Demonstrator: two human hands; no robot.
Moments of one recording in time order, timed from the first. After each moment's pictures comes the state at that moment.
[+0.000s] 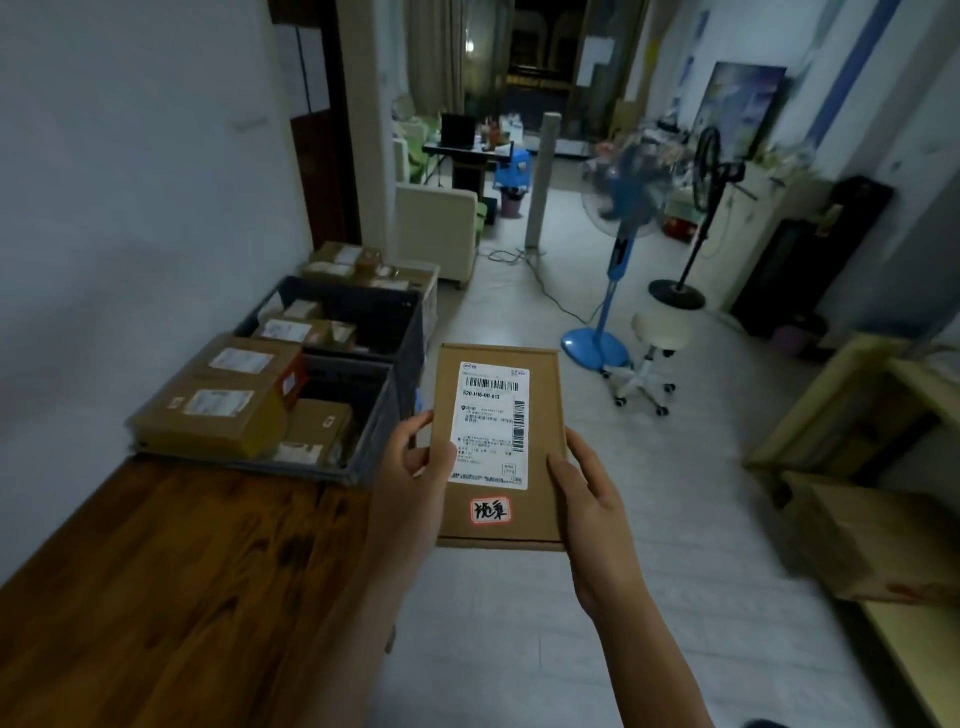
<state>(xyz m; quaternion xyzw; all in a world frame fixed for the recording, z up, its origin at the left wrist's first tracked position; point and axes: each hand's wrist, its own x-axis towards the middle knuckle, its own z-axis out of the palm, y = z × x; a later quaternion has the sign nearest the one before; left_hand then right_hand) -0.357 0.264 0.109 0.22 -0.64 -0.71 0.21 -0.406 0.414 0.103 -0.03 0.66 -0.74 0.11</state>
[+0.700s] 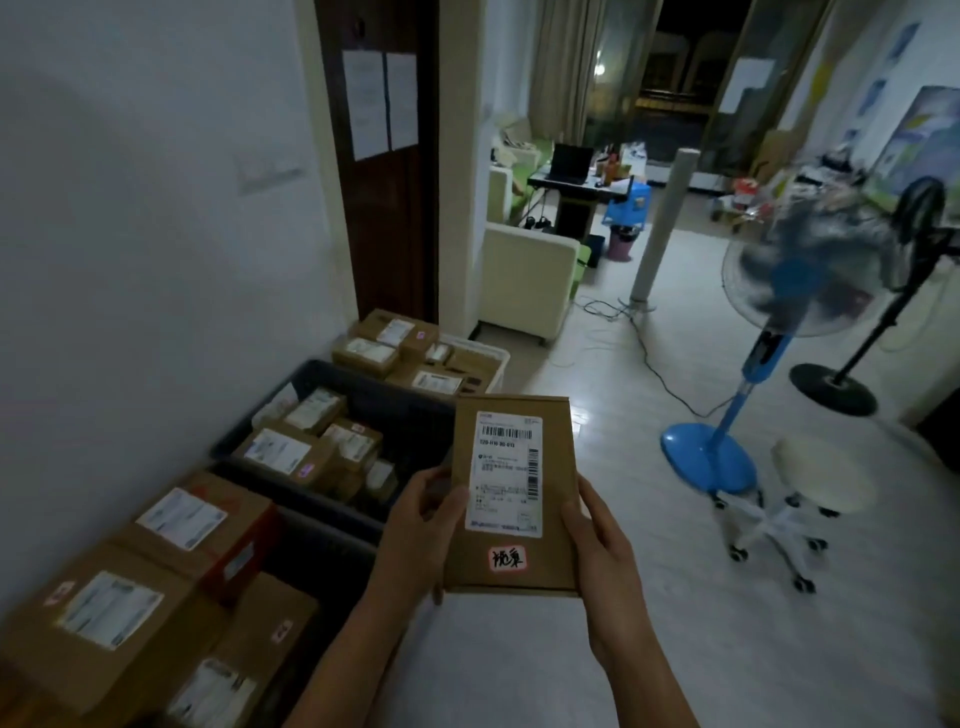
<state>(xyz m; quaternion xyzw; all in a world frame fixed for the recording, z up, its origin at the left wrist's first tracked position) -0.820 0.042 0.066 0.31 -0.65 -0.66 0.21 -0.903 0.202 0.070 -0.09 0.67 -0.70 0.21</state>
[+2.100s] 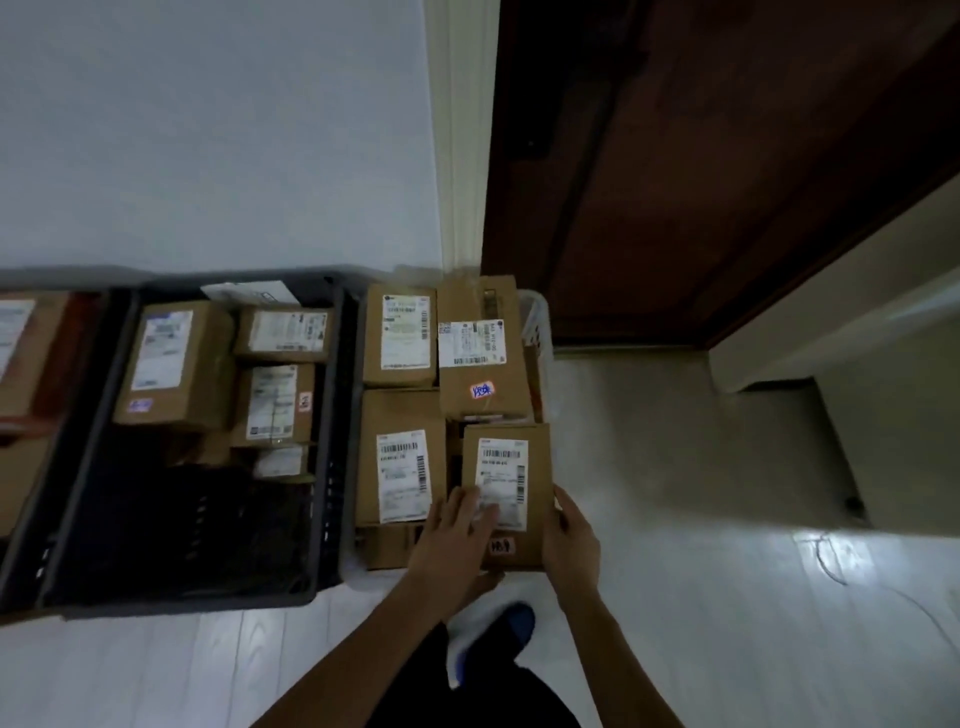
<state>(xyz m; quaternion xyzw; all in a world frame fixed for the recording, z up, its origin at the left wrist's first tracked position) -1.468 -0.296 -0.187 0.60 -0.73 -0.31 -0.15 -1.629 -0.321 -0.184 -0.43 0.76 -0.17 0.46</state>
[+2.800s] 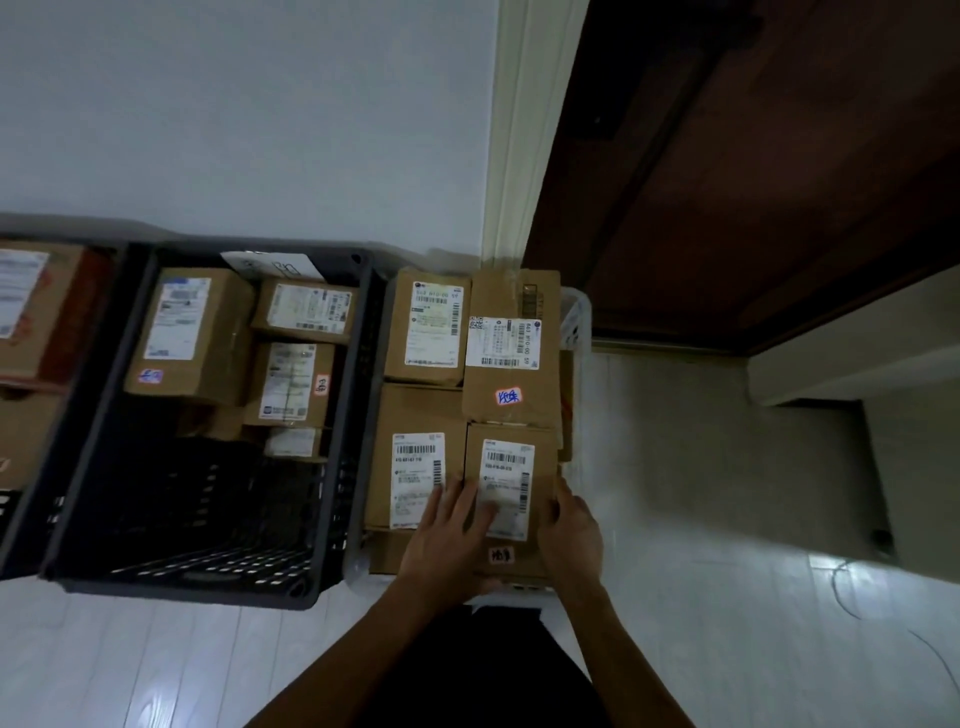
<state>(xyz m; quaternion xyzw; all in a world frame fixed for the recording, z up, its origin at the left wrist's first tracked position) -1.444 -0.310 -0.235 0.62 -0.73 -0.27 -0.10 -1.610 -0.375 -0.220 -0.59 0.71 0.03 0.37</state>
